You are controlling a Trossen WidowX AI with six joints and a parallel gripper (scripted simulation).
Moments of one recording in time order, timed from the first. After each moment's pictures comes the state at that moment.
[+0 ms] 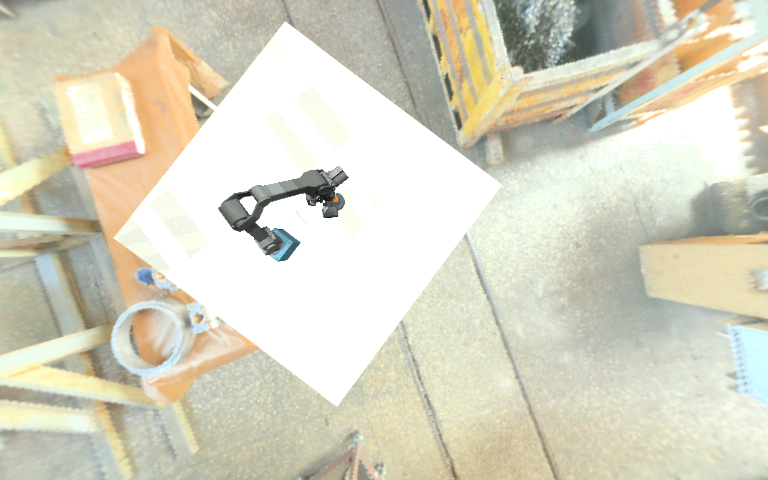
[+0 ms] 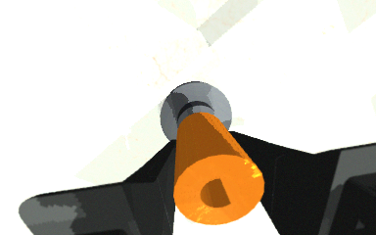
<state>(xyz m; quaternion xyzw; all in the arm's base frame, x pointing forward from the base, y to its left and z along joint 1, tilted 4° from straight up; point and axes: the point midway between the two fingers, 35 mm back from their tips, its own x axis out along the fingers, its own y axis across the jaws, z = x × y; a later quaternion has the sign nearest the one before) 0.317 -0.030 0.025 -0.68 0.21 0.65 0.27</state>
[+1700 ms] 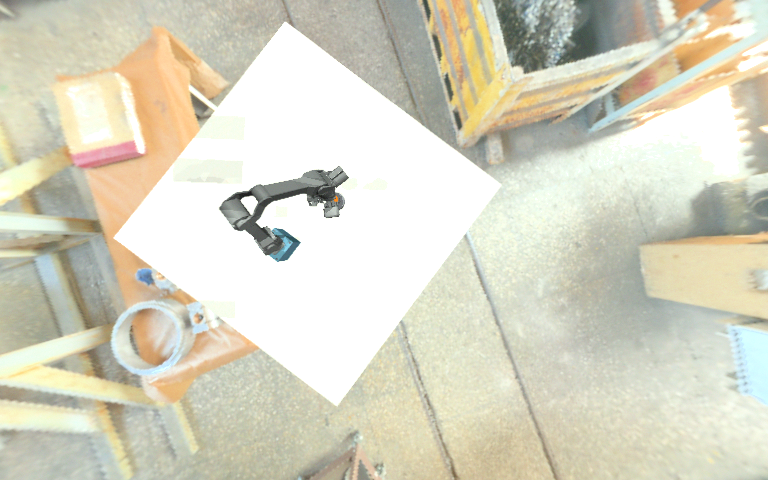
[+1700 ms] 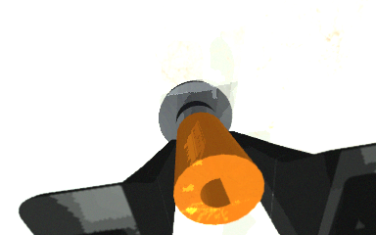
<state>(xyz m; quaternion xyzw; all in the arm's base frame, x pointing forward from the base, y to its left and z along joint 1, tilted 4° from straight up) 0.318 -0.030 0.021 -0.68 0.19 0.66 0.25</state>
